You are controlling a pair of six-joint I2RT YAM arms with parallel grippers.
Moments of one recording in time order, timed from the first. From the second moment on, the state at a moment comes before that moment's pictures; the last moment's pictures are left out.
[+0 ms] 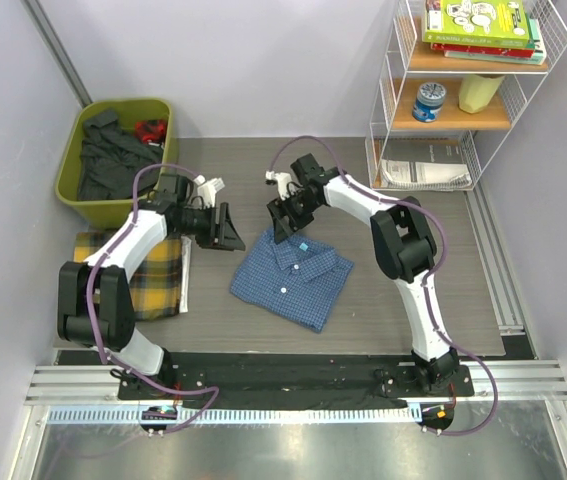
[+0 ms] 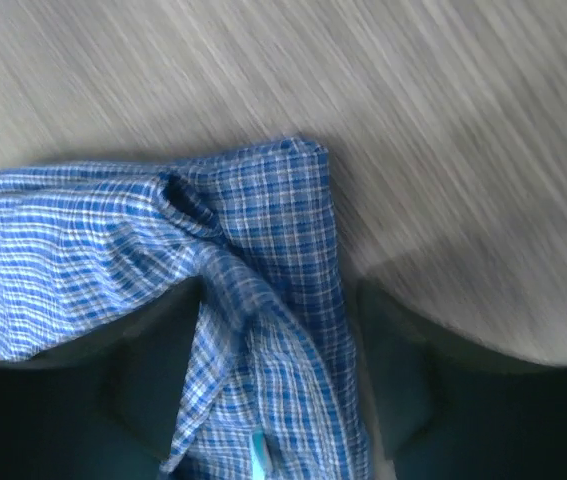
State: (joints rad) left arm -0.14 1.56 1.10 -0.61 0.80 -0.12; right arm 0.52 2.28 1.83 -0.67 -0.52 -0.14
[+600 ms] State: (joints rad) left arm -0.12 1.52 0.74 -0.23 0.83 -0.33; right arm 0.54 2.18 1.63 -0.62 -0.79 -0.30
